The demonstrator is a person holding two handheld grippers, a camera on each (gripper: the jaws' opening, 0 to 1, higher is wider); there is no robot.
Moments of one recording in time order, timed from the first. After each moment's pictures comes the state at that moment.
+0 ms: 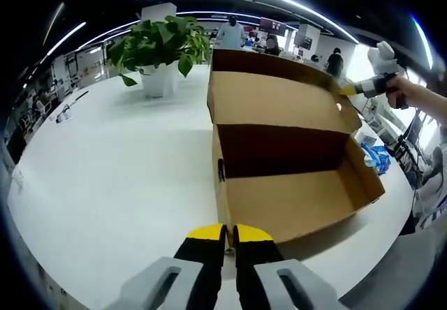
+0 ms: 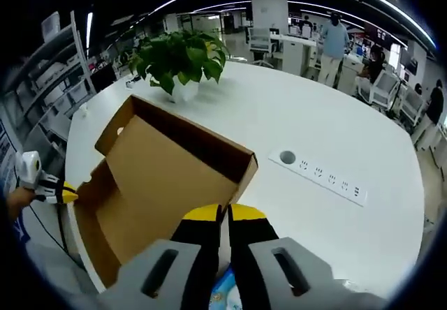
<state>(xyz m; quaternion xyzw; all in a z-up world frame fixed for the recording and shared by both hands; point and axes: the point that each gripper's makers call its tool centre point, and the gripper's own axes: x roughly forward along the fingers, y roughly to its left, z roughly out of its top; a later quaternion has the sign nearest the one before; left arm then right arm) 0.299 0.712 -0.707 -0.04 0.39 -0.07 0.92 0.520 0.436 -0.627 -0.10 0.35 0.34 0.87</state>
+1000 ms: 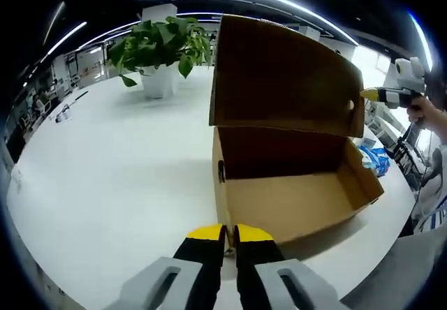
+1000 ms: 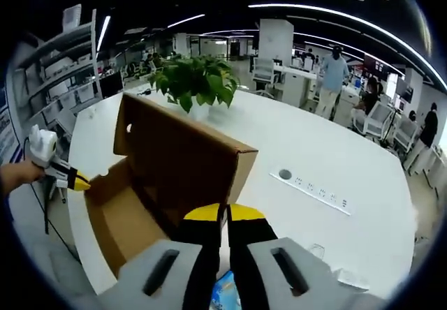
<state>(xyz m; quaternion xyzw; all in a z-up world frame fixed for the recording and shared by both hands) 0.300 0.714 -0.707 -0.04 0.39 -0.07 0.92 0.462 0.432 -0.596 -0.11 0.26 0.35 0.89</state>
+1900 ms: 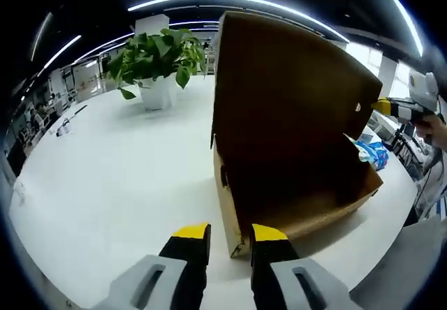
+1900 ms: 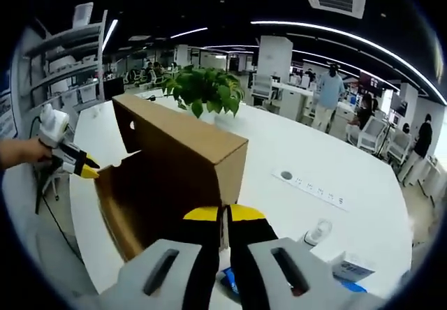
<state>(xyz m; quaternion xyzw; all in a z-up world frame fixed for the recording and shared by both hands) 0.292 0.715 -0.693 -0.01 0.36 -0.08 0.93 0.405 0.431 -0.601 -0.12 0.21 0.34 0.91</state>
